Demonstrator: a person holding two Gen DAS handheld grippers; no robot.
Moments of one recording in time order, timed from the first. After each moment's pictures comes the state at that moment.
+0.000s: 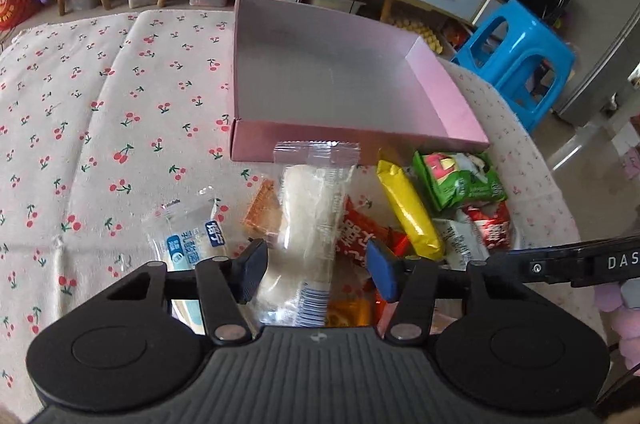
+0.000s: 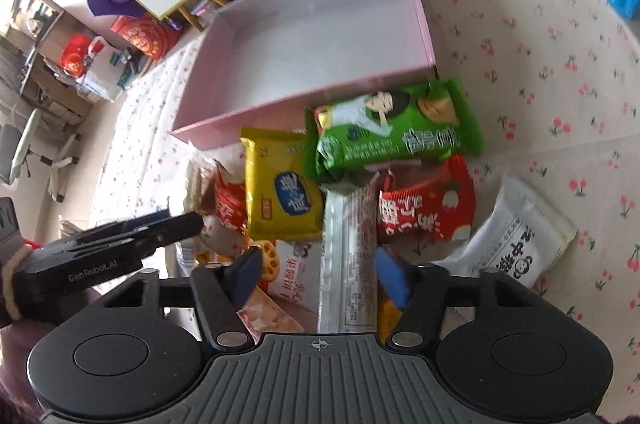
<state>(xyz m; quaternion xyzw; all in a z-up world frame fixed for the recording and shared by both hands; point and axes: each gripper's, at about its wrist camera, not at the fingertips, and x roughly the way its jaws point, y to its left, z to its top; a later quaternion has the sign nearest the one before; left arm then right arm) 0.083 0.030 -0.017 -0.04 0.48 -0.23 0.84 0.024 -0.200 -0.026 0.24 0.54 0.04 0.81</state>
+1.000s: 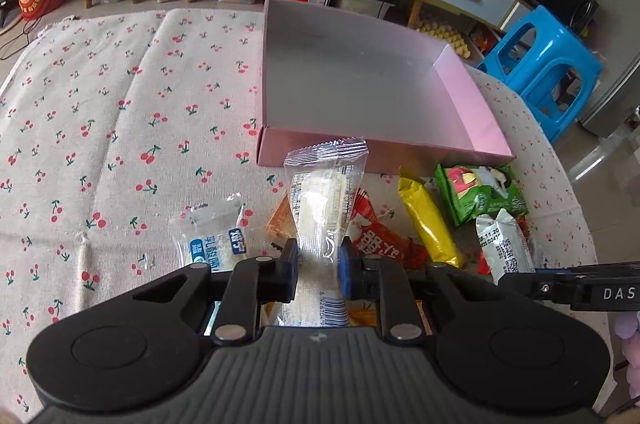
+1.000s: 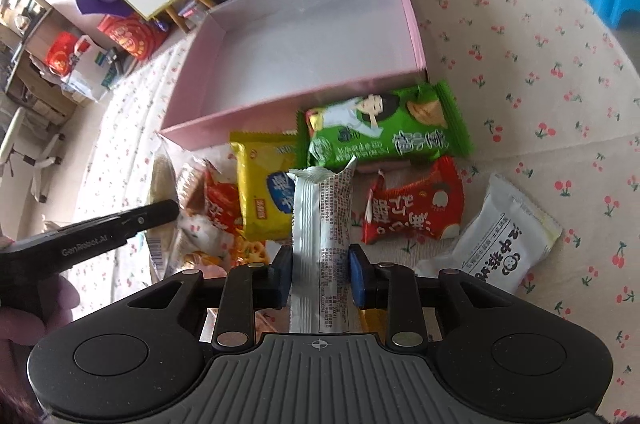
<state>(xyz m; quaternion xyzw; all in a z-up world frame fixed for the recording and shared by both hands) 0.089 0.033 -0.007 -0.04 0.49 -0.18 0.85 0.019 -0.194 -0.015 0.22 0.53 0.02 0.82</state>
